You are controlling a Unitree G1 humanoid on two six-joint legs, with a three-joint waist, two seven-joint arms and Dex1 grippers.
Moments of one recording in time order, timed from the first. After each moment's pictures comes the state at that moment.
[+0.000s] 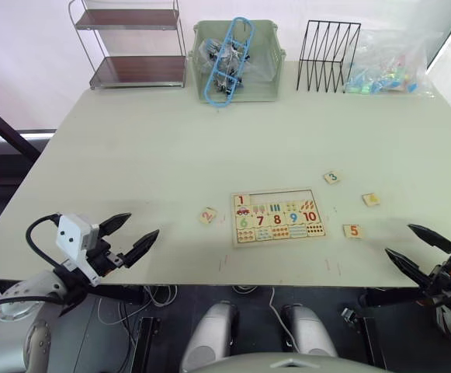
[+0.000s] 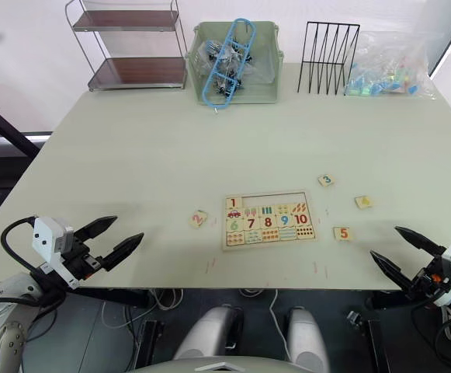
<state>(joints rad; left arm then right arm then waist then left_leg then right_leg) 0.32 0.59 0.46 -0.33 -0.51 0.31 -0.84 0.28 -0.59 -0.48 0.10 0.58 -0.14 1.19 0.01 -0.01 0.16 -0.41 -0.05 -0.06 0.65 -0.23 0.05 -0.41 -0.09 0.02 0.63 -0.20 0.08</state>
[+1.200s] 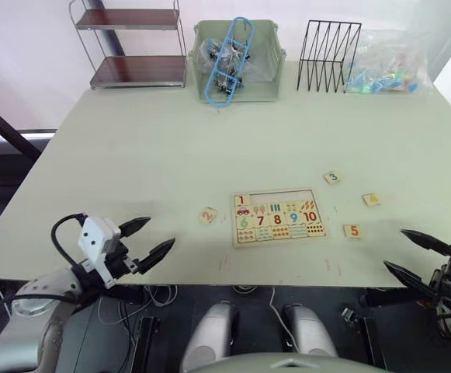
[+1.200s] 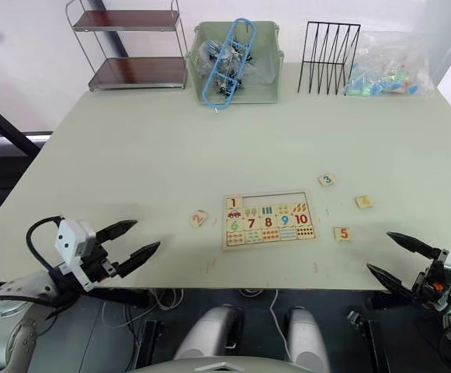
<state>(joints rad) 0.29 0.62 0.33 -0.34 -0.47 0.27 -0.87 0.32 -0.62 -0.48 0.03 0.63 -0.13 1.35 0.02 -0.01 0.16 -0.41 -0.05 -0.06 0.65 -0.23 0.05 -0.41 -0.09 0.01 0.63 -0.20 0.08</state>
